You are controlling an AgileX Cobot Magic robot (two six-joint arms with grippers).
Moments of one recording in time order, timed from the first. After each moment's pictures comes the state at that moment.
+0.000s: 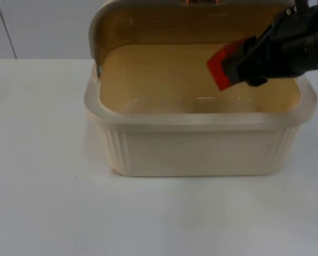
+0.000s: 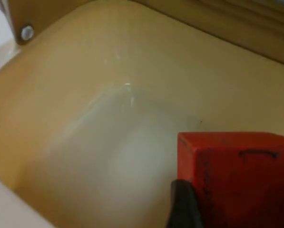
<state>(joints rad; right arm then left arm) 0.55 1.66 -0.90 0.16 -0.13 -0.27 -0.14 0.99 -1.14 0.28 0.49 -0.25</state>
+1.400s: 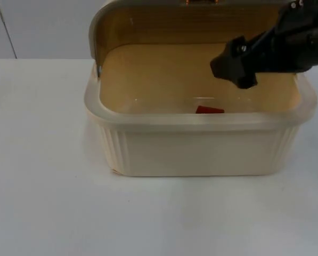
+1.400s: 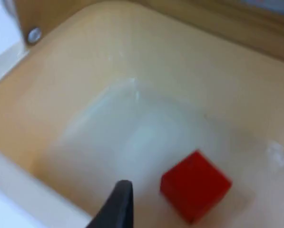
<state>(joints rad) 0.55 1.59 -0.90 0.19 -0.01 -0.27 -0.14 0.99 -1.14 0.28 0.49 -0.25</state>
